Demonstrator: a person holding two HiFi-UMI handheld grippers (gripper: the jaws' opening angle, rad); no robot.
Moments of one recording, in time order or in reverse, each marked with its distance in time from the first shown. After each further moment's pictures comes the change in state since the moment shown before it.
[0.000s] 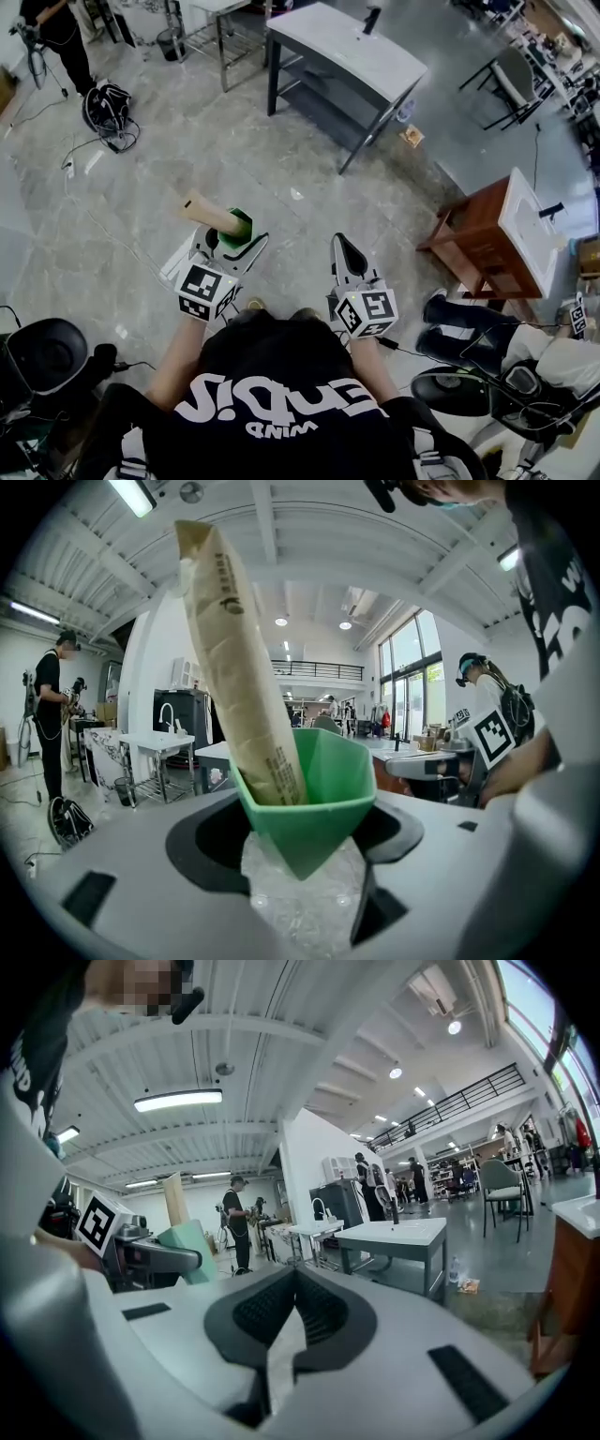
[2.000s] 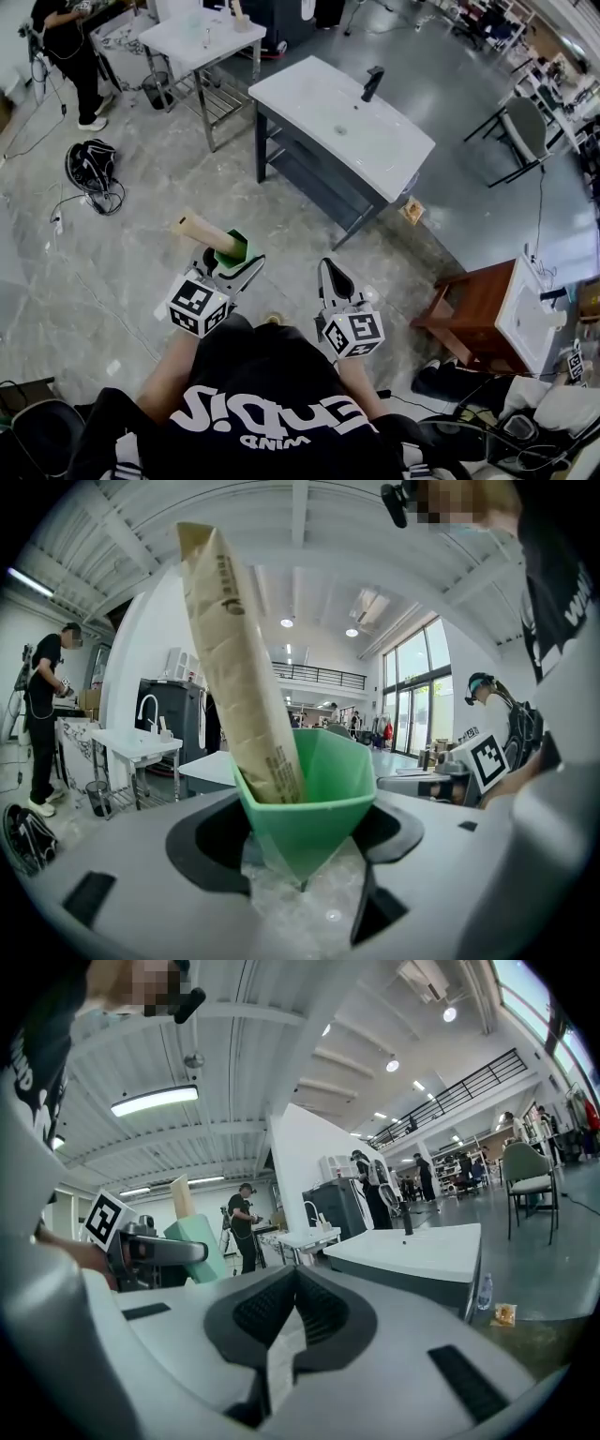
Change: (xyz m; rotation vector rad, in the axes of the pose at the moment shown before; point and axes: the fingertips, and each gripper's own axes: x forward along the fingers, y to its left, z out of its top) left arm 0.274 0.189 0.095 -0.043 -0.046 -0.058; right arm 0.290 -0.162 0.081 0.031 -0.039 0.031
